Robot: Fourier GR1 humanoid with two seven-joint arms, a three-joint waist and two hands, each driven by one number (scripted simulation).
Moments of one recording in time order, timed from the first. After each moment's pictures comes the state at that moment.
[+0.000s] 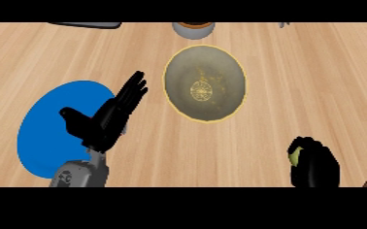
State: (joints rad) left arm -0.14 0.04 -0.14 -1.57 0.17 -0.11 0.18; right arm 0.20 -0.09 0.11 -1.55 1.40 -0.37 0.50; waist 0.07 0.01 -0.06
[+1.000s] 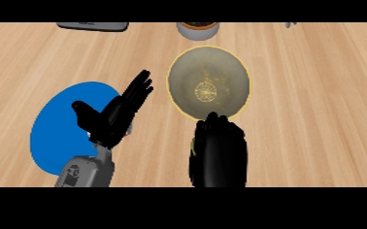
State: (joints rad) left arm -0.18 0.02 -0.15 -1.53 0.17 -0.11 0.19; right arm -0.30 -0.01 0.81 -1.78 1.46 0.08 1.11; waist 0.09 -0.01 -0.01
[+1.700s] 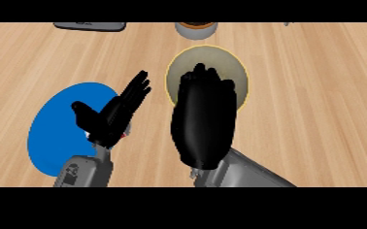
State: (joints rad) left arm -0.18 0.03 -0.14 -1.50 0.17 -0.12 0.16; right arm -0.72 -0.02 0.69 -1.67 1.30 0.13 1.21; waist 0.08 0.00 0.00
